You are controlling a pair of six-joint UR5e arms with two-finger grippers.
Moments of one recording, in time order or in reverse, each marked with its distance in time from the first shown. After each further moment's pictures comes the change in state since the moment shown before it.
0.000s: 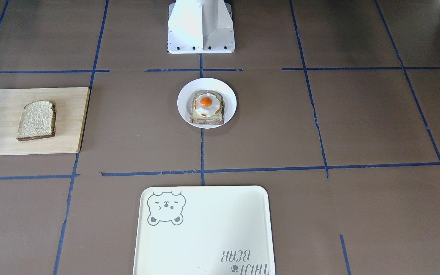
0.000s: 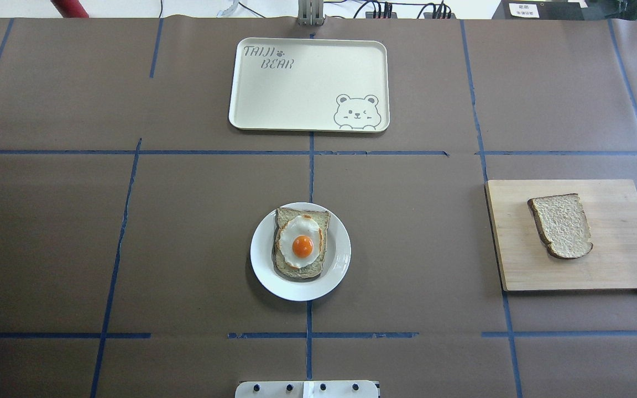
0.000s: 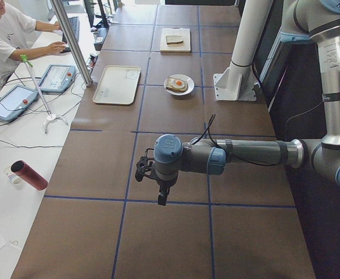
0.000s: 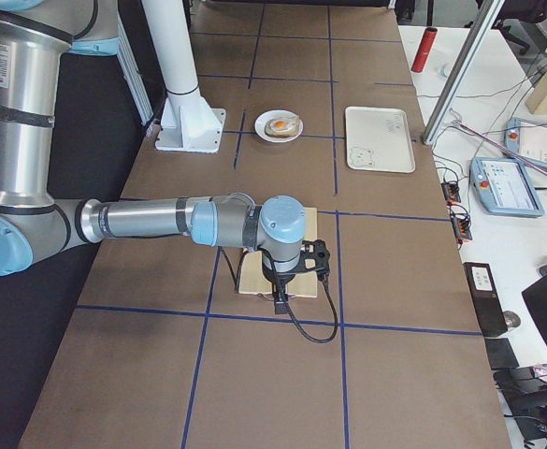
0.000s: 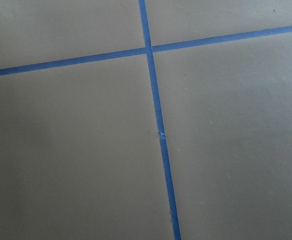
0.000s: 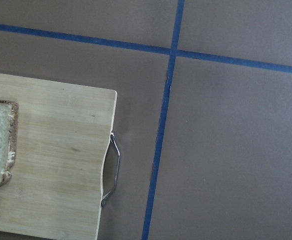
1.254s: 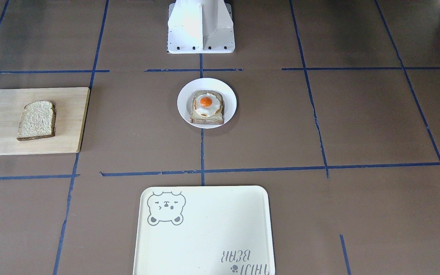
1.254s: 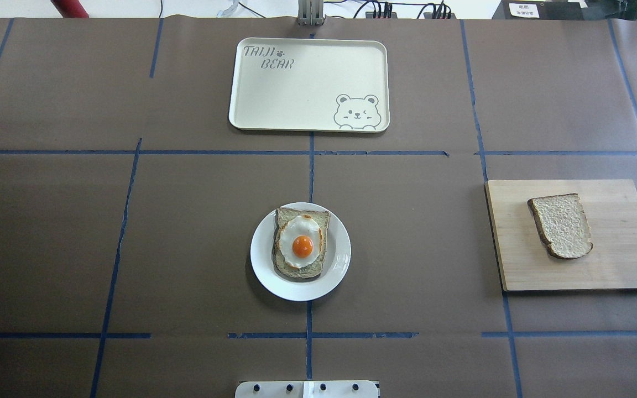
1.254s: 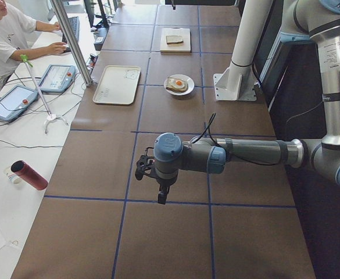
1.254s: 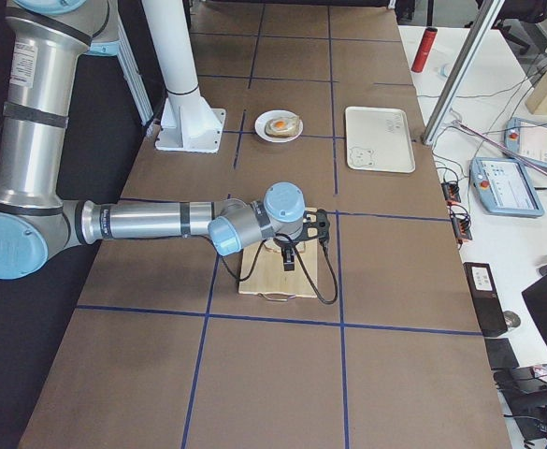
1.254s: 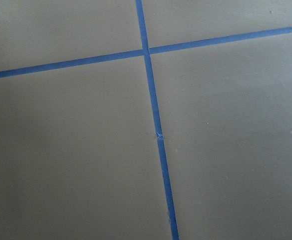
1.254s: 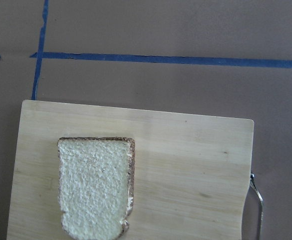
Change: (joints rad) left arm 0.002 0.000 -0.009 0.004 0.000 0.000; right arm -0.301 -0.026 -0.082 0.629 0.144 0.652
